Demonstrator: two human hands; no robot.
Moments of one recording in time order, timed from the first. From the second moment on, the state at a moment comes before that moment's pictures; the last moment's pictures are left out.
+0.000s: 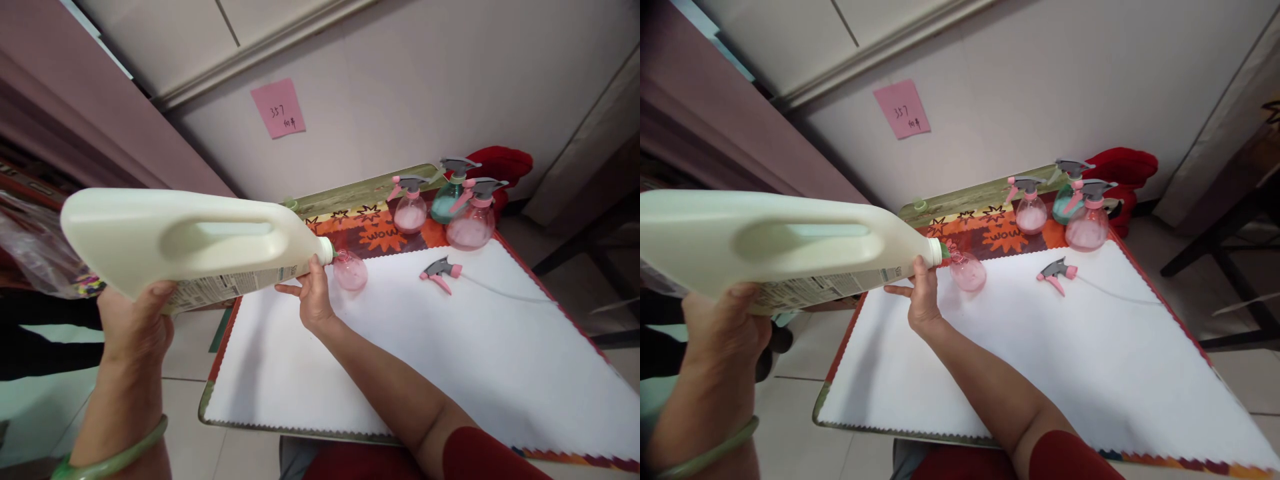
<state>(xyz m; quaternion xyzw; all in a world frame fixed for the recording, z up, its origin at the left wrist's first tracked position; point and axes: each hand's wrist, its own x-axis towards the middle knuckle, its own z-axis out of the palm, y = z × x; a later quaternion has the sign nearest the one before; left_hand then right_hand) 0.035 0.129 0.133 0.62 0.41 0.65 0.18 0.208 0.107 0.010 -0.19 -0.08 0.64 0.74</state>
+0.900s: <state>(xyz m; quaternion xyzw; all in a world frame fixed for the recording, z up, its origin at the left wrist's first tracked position) 0.042 0.138 0.140 0.64 0.37 0.63 0.20 0.212 0.109 0.010 -0.18 -0.07 0.64 0.74</state>
